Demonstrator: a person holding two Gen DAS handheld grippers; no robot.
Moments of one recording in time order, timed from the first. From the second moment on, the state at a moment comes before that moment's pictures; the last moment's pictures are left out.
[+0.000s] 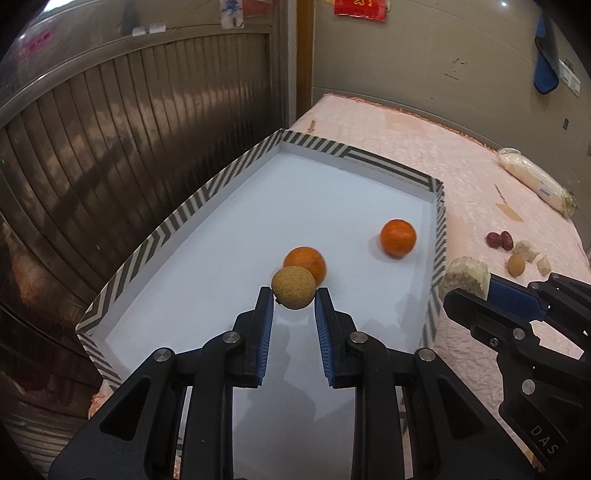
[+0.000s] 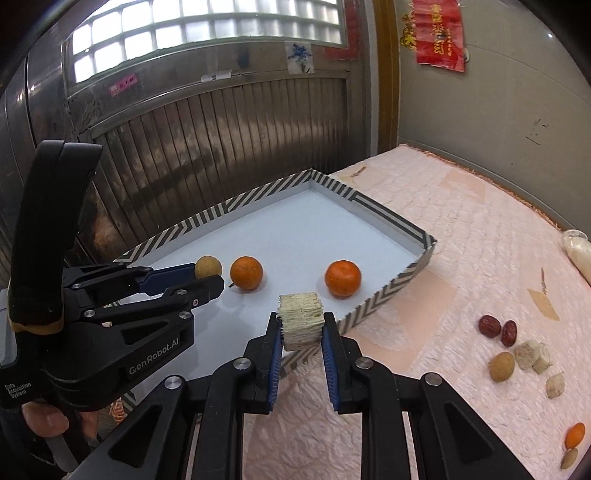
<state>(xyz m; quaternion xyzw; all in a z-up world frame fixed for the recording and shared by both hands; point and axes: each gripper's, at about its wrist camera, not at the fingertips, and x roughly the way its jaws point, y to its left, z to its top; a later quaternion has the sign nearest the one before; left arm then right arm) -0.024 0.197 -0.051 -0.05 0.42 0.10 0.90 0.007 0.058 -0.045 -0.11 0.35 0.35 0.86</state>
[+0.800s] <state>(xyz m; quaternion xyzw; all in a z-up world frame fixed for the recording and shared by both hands) -0.021 0.223 -0.069 -0.07 0.44 0.14 0.89 0.032 0.125 -0.086 -0.15 0.41 0.39 0.81</state>
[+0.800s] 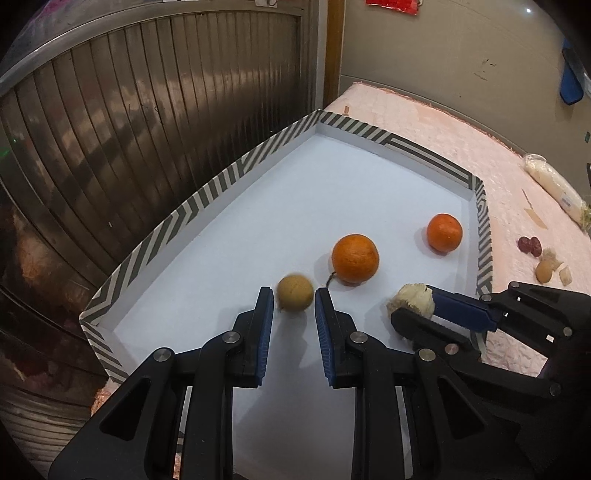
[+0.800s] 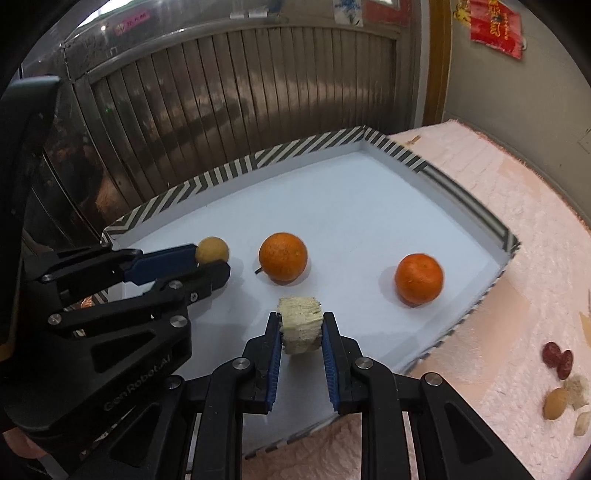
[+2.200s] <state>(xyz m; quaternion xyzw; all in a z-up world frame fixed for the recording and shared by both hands) 0.027 0.026 -0.048 -0.02 0.43 -0.06 0.90 0.012 -0.167 -0.061 0.01 0.39 0.18 0.90</state>
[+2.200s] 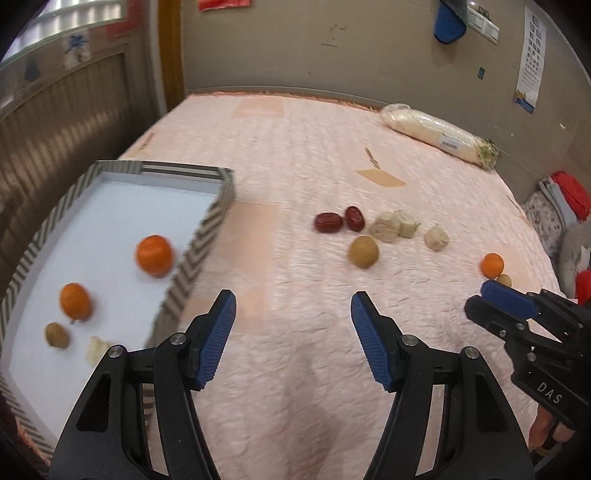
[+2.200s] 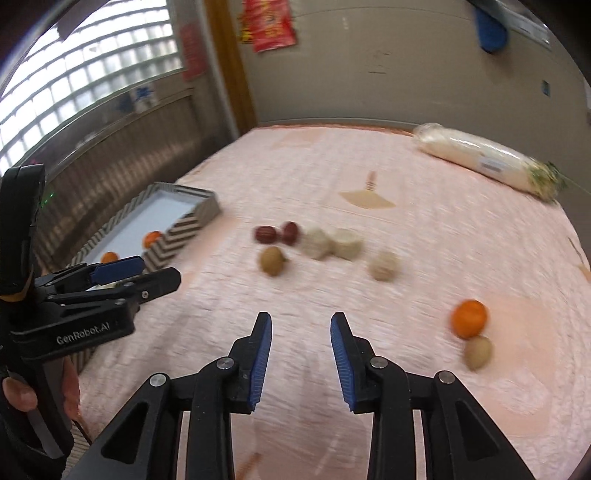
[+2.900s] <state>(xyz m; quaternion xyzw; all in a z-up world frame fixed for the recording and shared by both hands) 0.055 -0.022 -0.057 0.00 0.44 -0.09 0.89 0.012 -0.220 -0.059 0.02 0.38 0.12 0.92</state>
